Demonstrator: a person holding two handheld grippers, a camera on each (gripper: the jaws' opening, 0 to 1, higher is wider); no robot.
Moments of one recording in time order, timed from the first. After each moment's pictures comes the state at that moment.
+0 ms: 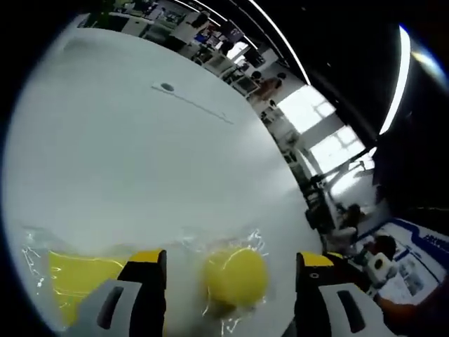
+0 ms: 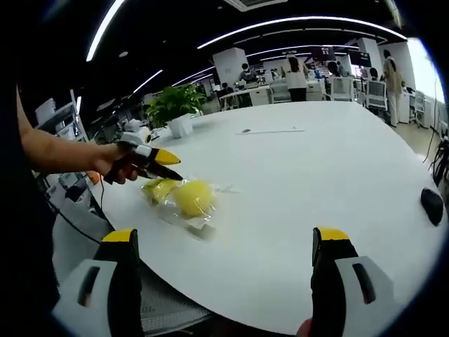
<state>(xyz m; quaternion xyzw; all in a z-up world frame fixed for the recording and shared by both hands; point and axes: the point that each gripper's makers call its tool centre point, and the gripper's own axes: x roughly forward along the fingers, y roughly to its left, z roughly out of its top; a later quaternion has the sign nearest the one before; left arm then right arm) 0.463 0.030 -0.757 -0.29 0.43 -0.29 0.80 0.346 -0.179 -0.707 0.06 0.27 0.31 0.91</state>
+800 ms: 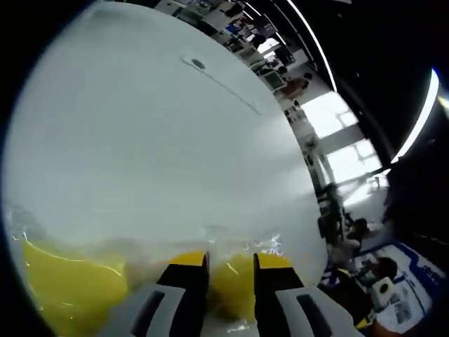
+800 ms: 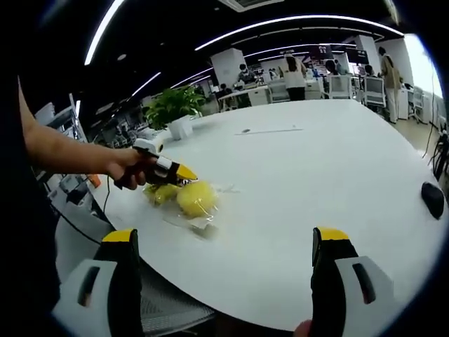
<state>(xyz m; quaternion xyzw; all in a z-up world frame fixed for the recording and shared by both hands) 0.471 0.025 -0.792 -0.31 0.48 -0.24 0.78 0.343 -0.179 -0.706 0.07 0.27 0.31 0.91</state>
